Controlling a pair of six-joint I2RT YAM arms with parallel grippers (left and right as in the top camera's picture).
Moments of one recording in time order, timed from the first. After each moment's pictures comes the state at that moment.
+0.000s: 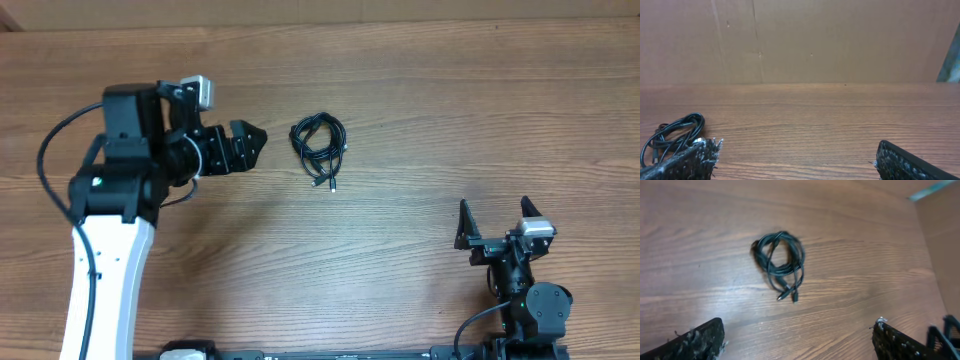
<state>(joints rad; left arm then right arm) -0.03 1.29 1.30 -0.87 0.46 -0.25 -0.02 0.01 0.02 -0.03 -0.08 0.03</state>
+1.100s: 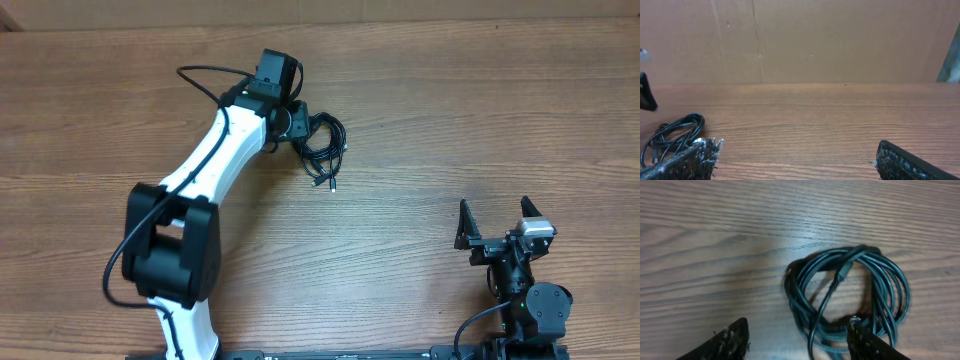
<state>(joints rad) -0.32 1.99 1.54 -0.67 0.00 -0.44 -0.02 0.01 0.02 -0.03 -0.08 0.03</state>
